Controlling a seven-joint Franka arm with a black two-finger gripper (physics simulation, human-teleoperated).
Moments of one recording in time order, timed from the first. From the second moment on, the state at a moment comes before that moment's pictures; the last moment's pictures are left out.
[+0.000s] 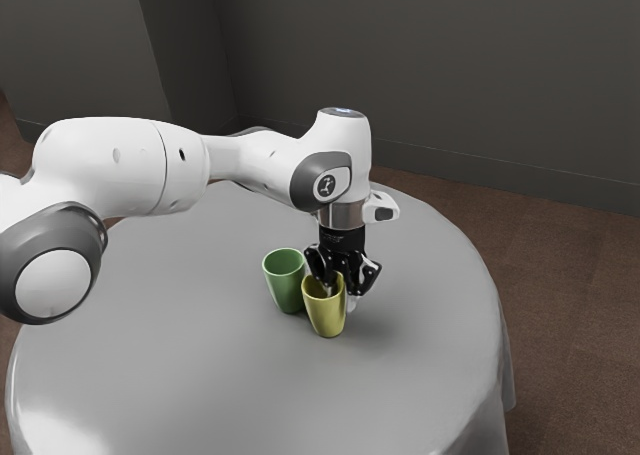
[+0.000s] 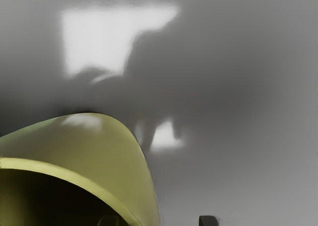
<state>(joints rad) -0.28 0.59 -0.01 -1.49 -0.06 1.89 -0.22</state>
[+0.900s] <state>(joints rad) -0.30 0.52 0.00 -1.49 -0.04 1.88 -0.22</state>
